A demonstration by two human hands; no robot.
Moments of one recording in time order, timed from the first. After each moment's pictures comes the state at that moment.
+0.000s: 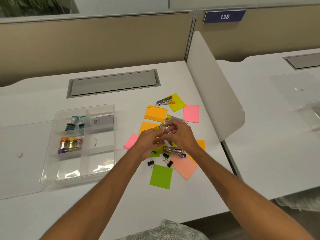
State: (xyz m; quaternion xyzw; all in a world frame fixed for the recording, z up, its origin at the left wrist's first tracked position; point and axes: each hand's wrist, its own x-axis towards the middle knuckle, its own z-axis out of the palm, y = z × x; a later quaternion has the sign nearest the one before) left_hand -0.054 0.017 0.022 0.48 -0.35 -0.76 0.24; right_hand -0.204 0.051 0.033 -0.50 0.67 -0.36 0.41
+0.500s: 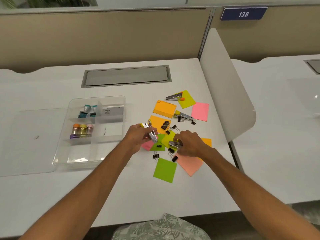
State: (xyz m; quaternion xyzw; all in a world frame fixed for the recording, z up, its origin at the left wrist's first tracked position) left_hand -0.003 0.015 0.027 0.56 -0.29 -0.71 0.30; right_hand -0.227 0.064 0.000 -0.75 0.62 0.07 0.24
